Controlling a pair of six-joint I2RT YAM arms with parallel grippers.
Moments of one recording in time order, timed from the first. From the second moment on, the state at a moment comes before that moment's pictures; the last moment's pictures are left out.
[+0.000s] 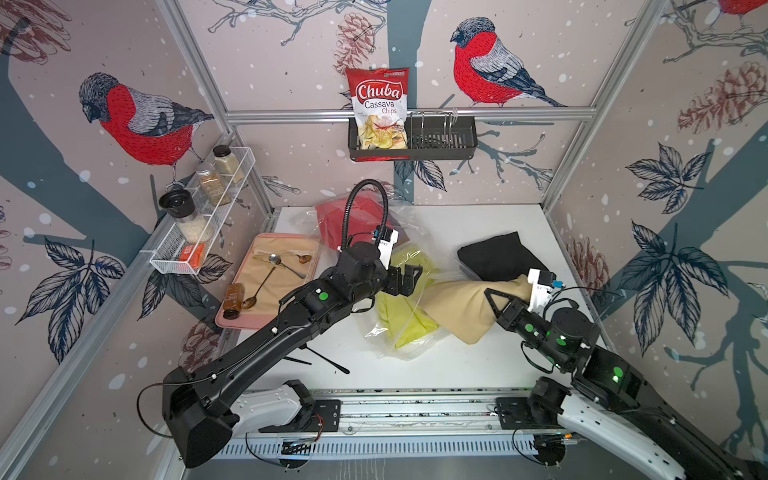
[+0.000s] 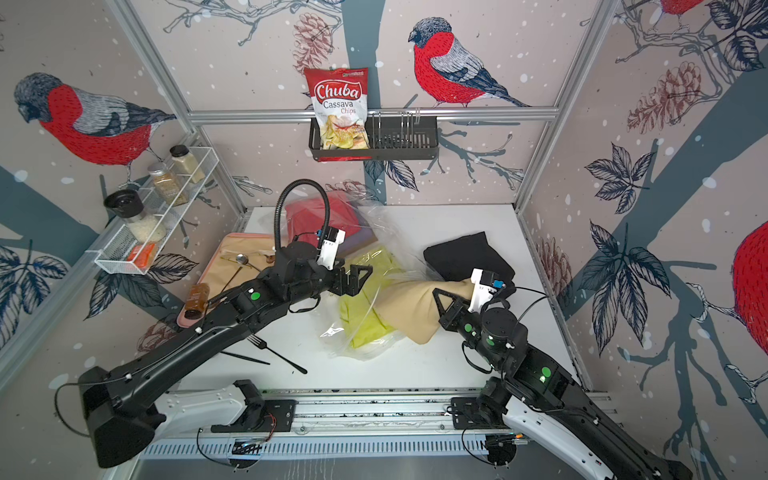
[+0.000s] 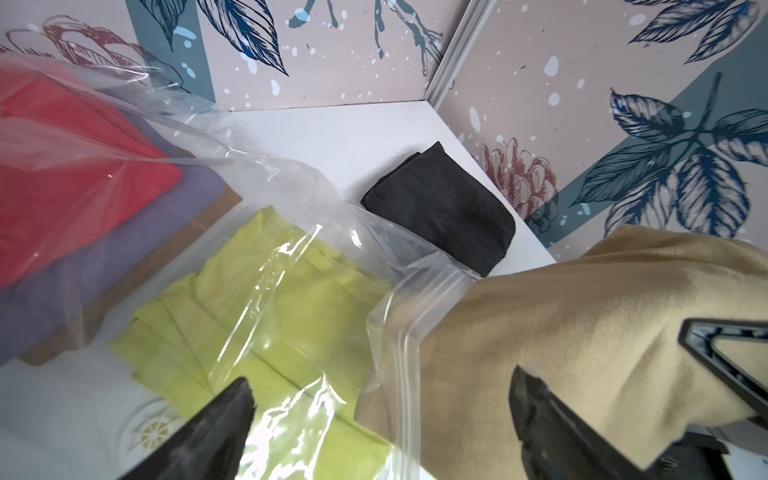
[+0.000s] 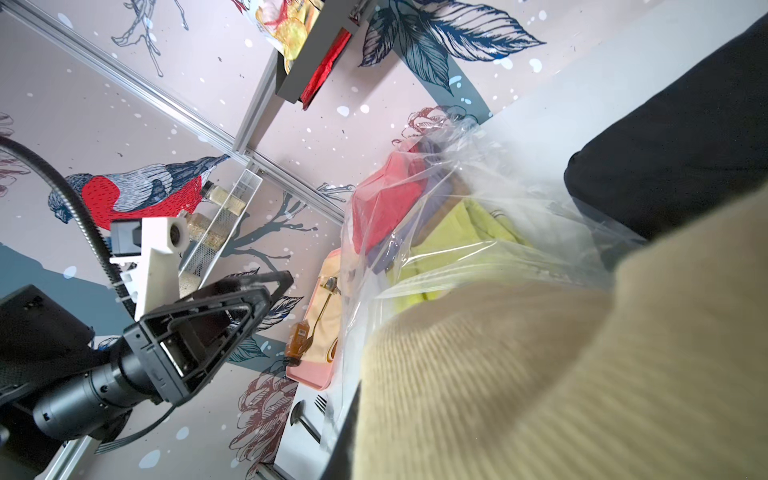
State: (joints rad) left arm -0.77 1.14 1.06 -0.38 0.05 -0.41; right arm 0.87 0.42 0.67 -0.44 0.23 0.87
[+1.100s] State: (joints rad) left arm -0.94 1.29 0.62 0.52 0.32 -1.48; right arm 0.87 0.34 0.75 -0.51 0.30 0.81
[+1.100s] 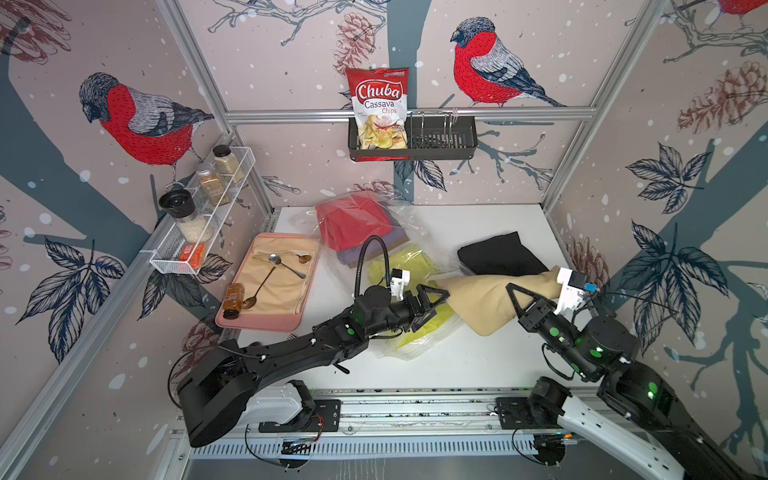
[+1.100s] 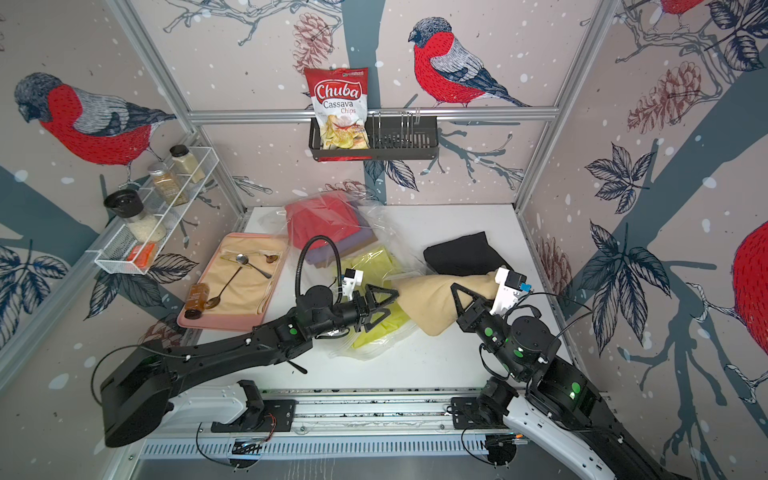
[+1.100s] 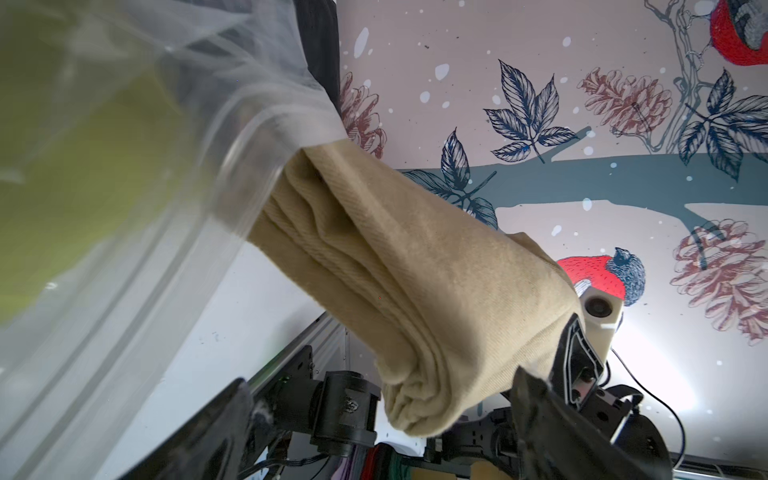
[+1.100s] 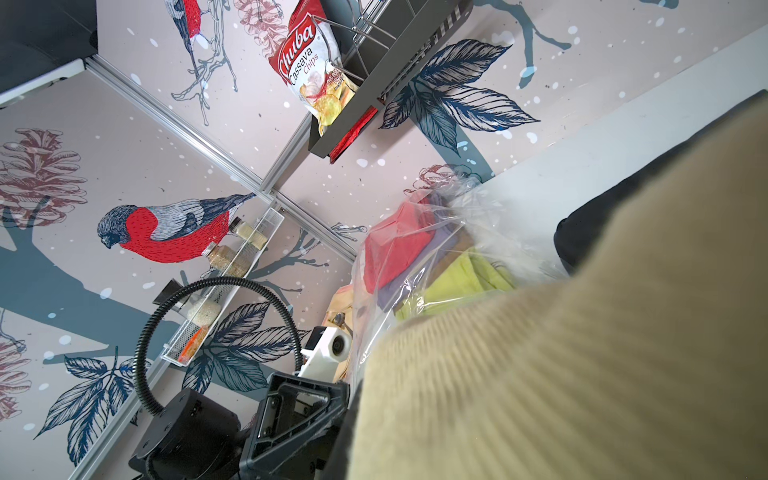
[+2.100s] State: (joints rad) left arm -0.87 1.73 0.73 1.10 0.46 -1.81; right arm 0.87 0.24 0.68 -0.53 0.28 0.82
